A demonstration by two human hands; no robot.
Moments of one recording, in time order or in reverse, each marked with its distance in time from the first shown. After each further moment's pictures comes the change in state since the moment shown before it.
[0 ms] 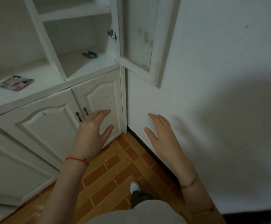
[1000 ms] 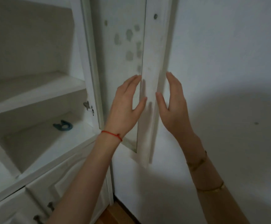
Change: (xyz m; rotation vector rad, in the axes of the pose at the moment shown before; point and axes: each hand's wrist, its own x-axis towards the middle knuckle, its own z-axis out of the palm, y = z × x) left_hand 0.414 0.117 -0.005 -0.273 0.334 0.482; right_hand 0.349 -0.039 -0.184 0.041 0.731 -0.370
